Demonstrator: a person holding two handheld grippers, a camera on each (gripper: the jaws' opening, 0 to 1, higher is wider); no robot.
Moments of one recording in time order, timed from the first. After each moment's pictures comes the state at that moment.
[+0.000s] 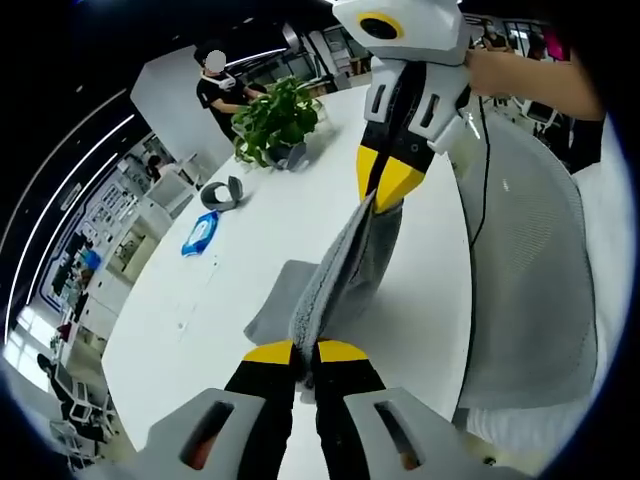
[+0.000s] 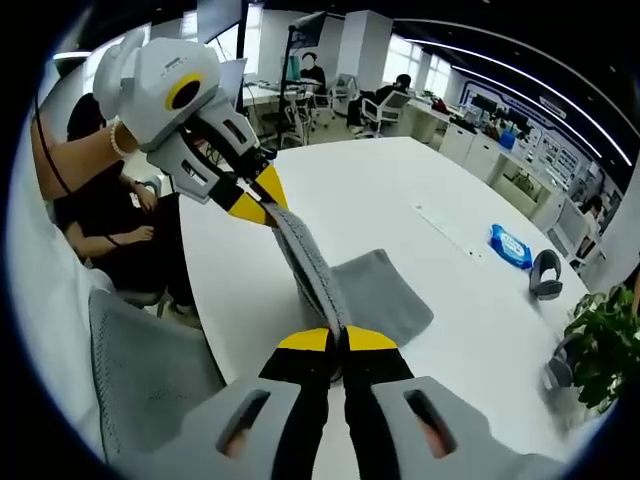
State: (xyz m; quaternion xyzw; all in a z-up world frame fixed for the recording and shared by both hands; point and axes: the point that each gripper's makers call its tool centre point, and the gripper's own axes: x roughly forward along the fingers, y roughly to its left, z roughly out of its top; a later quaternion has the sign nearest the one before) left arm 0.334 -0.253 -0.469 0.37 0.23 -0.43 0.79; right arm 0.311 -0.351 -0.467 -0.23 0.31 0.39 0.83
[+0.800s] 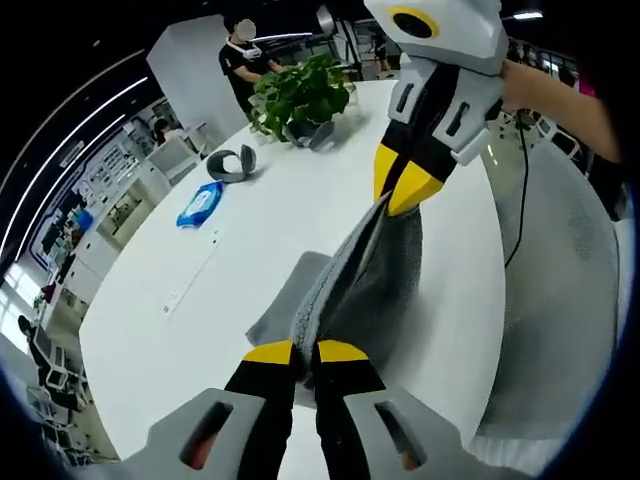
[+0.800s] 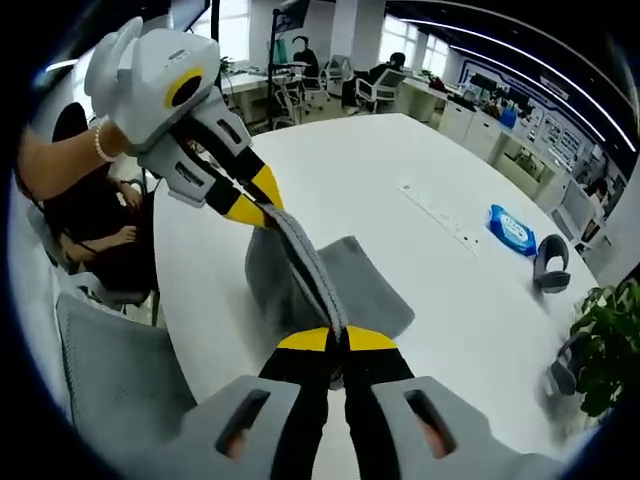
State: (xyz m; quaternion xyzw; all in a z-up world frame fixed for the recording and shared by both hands) left arm 0.404 -0.271 -0.504 0.33 0.29 -0.41 0.80; right arm 0.384 -0.369 -0.499 -0.22 0.36 0.39 0.82
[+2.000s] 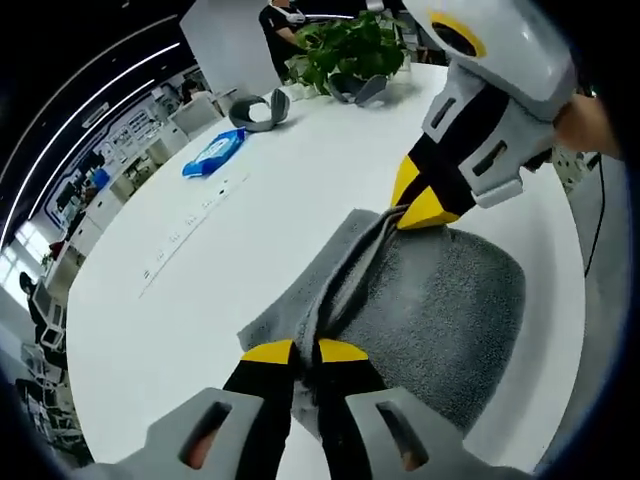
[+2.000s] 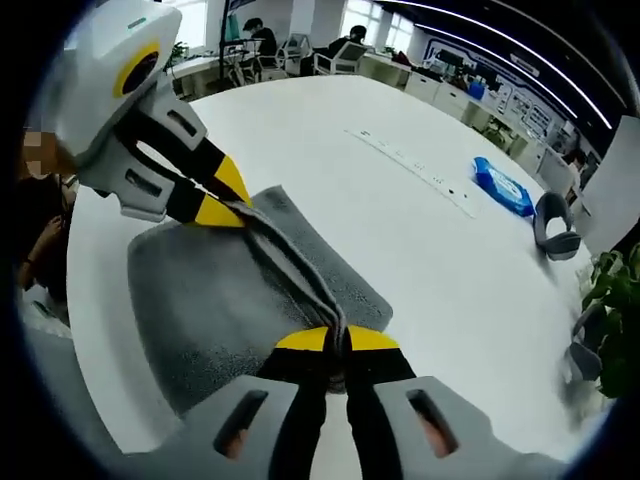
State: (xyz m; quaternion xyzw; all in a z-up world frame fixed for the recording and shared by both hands) left arm 0.480 -0.280 -0.620 0.31 0.33 -0.35 0.82; right arm 0.467 -0.383 -0.626 -0.24 0.38 0.30 0.84
